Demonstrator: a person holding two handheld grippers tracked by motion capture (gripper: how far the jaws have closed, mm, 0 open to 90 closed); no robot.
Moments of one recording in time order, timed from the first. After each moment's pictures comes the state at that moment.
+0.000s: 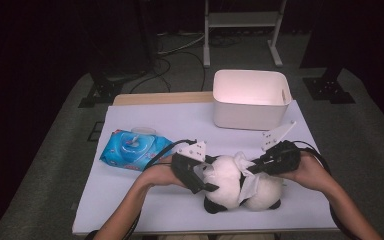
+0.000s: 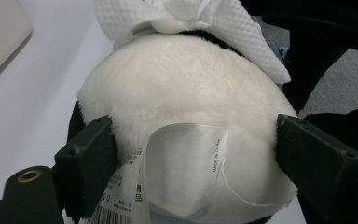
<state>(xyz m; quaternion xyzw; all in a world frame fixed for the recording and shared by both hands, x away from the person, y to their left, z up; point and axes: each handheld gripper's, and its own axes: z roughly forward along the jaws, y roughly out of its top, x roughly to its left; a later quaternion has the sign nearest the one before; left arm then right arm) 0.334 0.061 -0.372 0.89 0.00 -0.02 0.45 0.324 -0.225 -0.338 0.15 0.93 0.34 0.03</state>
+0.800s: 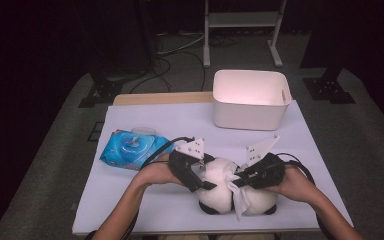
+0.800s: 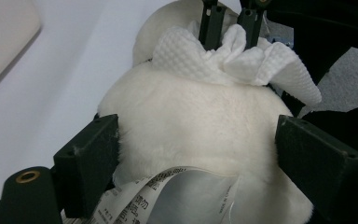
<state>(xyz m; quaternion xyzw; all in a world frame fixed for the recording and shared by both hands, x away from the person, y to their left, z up) 0.333 0.067 -0.361 0.90 0.01 -0.02 0.43 0.298 -0.182 -0.349 0.10 0.93 0.36 0.01</state>
